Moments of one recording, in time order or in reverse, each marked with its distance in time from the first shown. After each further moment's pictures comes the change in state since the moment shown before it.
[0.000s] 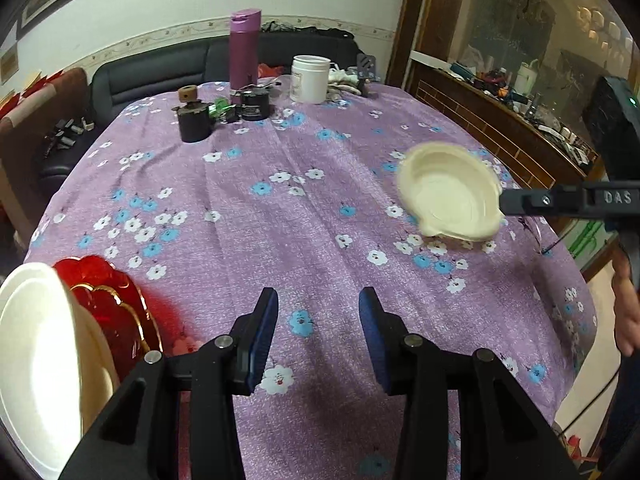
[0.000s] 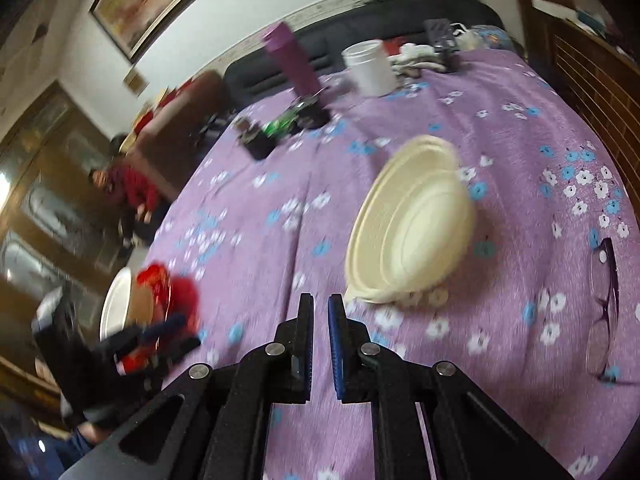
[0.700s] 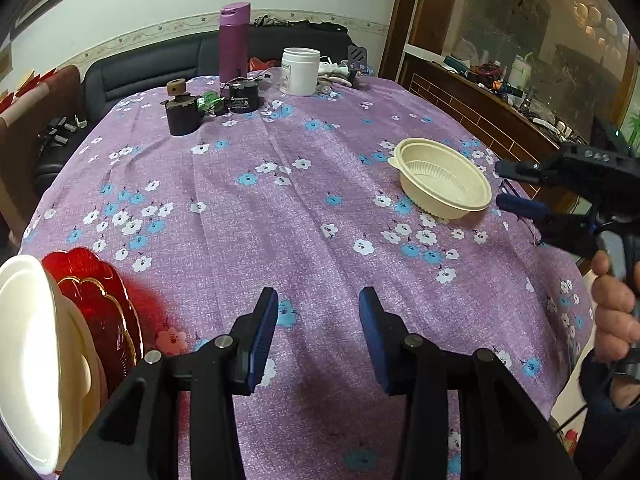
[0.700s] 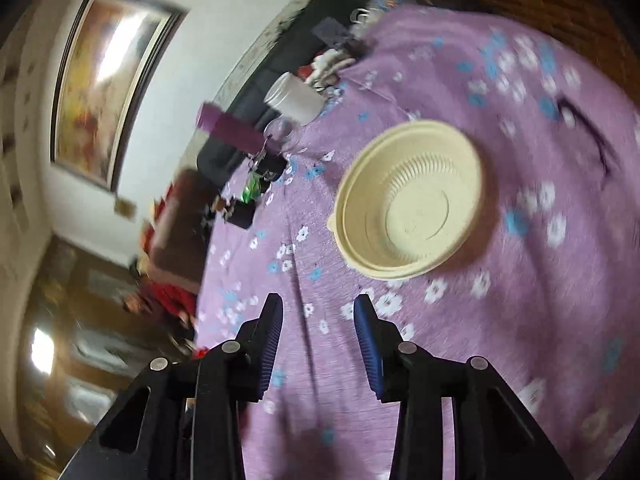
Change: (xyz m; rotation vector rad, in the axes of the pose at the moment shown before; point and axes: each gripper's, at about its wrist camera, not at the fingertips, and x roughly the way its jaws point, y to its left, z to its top) left arm 0.004 -0.008 -0.005 0.013 0.021 -0.024; right arm -0.019 -0.066 -0.035 0.561 -0.239 0.108
